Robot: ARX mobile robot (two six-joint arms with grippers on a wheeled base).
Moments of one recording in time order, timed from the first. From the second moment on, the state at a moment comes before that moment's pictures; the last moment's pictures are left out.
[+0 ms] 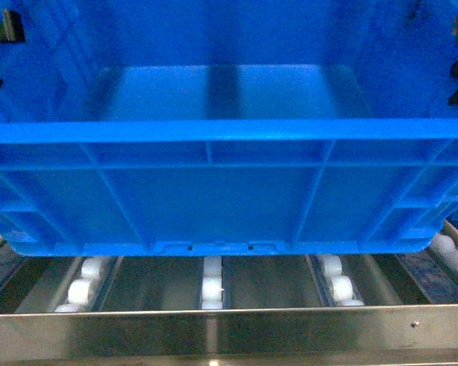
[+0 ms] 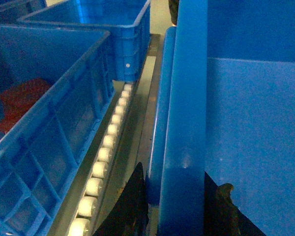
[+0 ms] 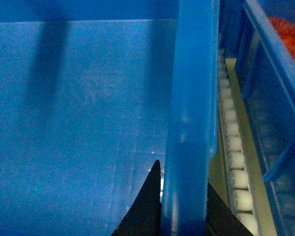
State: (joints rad) left arm -0.14 1.42 0.78 0.36 -0.26 -0.07; right arm 0.19 1.38 0.86 0.08 -0.03 0.11
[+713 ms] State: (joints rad) left arm -0.06 1.75 0.99 0.26 -0.15 -0.09; right arm 0.18 1.69 1.05 -0.04 -0.08 0.15
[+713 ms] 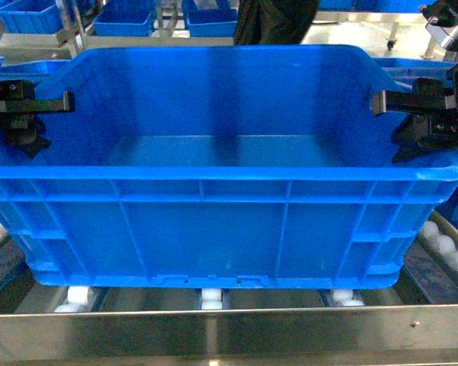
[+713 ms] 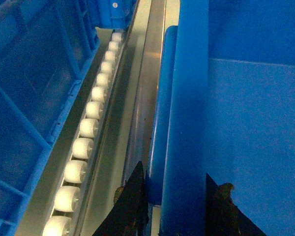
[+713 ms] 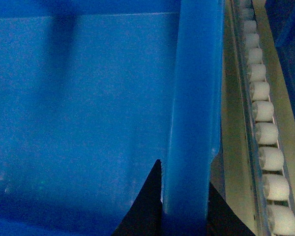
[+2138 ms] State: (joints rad) left arm -0.05 1.38 0.42 0.95 -0.05 -0.02; right arm 0.09 1.31 0.42 0.89 0.08 0.01
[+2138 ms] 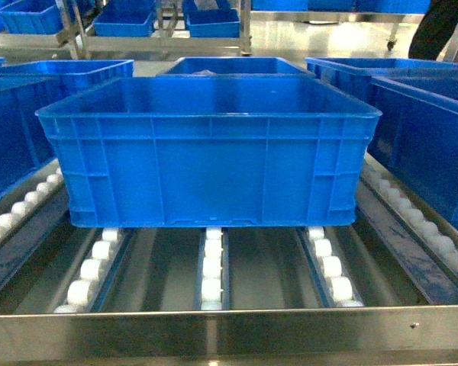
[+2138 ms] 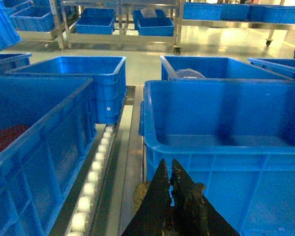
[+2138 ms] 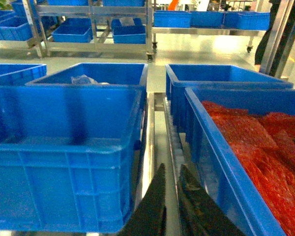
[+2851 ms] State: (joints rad) left arm 0.00 0.87 0.02 0.80 0.00 -0.02; right arm 0.00 0.82 0.04 0.78 0.00 0.00
